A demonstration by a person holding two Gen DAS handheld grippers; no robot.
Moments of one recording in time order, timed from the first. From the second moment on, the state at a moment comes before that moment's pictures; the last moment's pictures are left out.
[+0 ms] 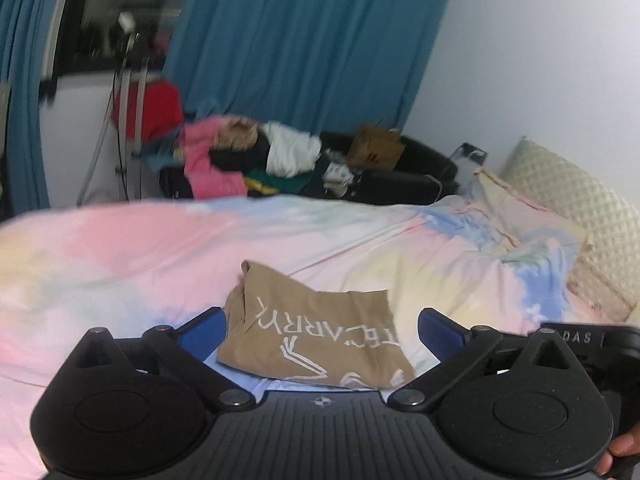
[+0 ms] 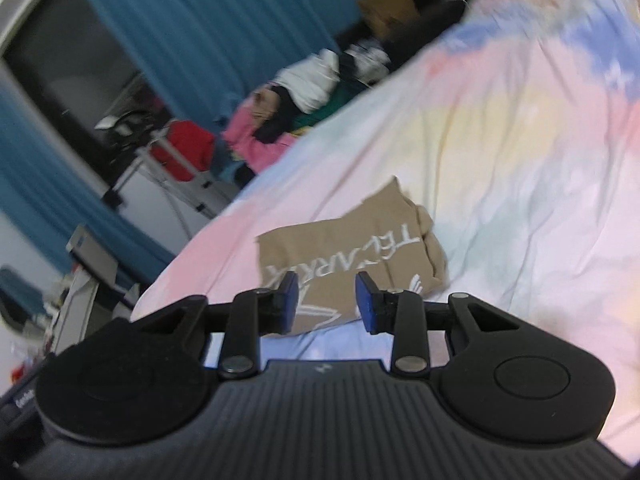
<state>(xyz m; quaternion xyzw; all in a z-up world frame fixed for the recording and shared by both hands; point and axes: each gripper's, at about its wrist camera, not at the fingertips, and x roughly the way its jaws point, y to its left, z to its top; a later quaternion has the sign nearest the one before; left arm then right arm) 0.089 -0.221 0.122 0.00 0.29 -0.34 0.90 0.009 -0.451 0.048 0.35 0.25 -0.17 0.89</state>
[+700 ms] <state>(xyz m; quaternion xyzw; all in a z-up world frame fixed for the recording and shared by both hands) -0.088 -0.129 0.091 0.03 0.15 -0.32 0.94 -0.116 -0.333 0.033 0.13 0.11 -0.14 0.98</state>
